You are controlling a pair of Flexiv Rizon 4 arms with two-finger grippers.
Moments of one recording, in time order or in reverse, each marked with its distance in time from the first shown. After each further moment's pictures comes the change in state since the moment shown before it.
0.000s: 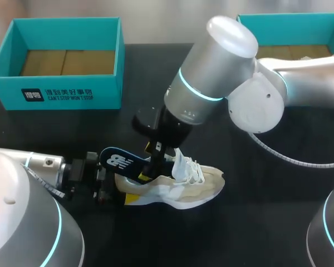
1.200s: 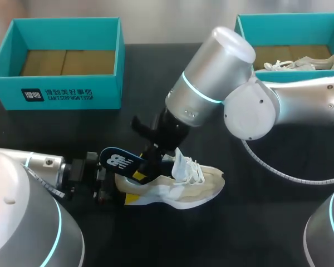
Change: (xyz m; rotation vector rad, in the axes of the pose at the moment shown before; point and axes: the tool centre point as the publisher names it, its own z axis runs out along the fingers) left arm 0.000 0.000 0.000 0.000 0.000 0.000; right arm 0.005 0.009 0.028 -0.089 0.155 0.056
